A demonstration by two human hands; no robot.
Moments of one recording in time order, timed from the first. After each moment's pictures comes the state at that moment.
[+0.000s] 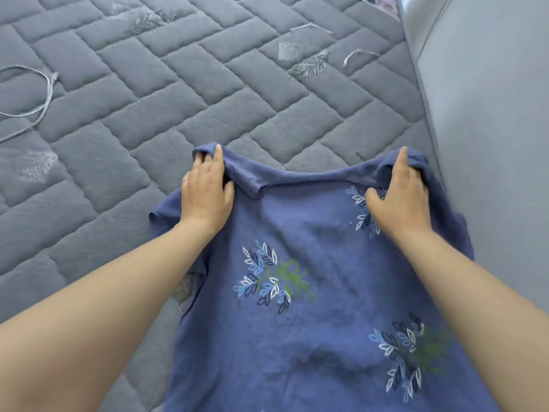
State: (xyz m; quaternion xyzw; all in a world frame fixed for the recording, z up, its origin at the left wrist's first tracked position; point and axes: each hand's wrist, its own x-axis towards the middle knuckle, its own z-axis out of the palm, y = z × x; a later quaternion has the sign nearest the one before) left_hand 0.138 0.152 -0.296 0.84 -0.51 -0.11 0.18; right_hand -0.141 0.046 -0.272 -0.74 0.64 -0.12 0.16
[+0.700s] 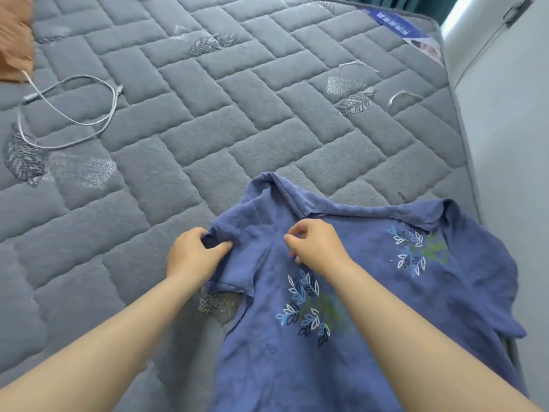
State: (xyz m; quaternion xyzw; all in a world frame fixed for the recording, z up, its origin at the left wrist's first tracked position) left_hand 0.200 0.241 -0.299 0.90 -0.28 -0.27 0.22; right_hand 0.023 0.115 -0.274 -0.74 0.54 0.03 0.41
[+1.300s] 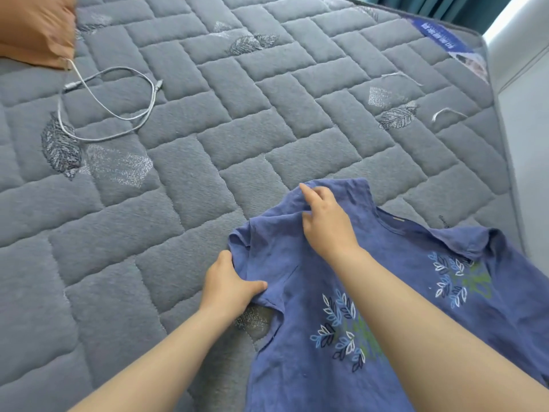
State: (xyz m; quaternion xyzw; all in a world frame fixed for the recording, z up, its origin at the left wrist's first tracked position) left_hand 0.197 0.263 -0.308 0.87 -0.19 -0.37 0.26; right_hand 0.100 0.093 -0.282 -0.86 0.44 -0.02 0.25
